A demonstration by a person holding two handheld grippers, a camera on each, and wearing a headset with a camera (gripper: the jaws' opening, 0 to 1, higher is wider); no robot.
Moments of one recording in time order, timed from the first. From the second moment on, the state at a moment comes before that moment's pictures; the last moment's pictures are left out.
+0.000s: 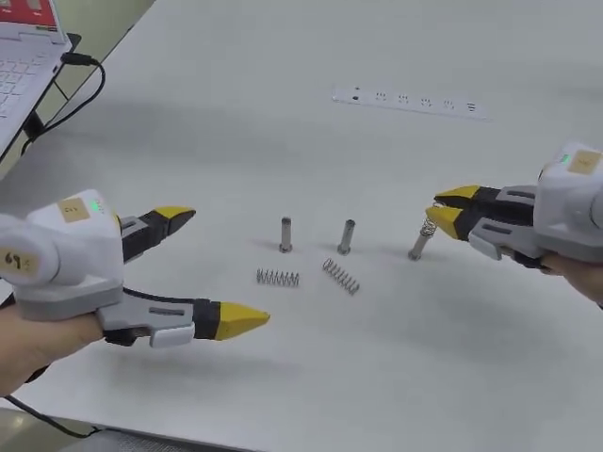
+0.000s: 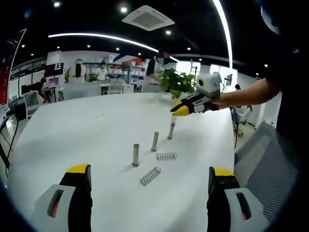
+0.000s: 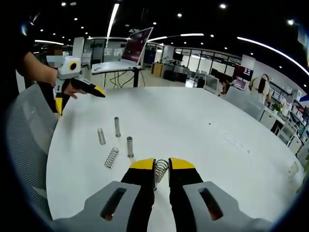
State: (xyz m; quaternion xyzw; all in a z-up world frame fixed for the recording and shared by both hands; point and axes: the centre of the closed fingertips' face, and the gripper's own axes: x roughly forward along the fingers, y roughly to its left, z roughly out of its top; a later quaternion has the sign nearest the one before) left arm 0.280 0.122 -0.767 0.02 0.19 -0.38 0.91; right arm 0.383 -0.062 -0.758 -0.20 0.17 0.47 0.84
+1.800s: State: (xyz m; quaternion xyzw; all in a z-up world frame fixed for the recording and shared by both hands) left arm 0.277 0.124 -0.769 0.02 0.19 -0.38 0.91; right arm 0.384 -0.059 -0.803 -0.22 0.22 0.47 0.83
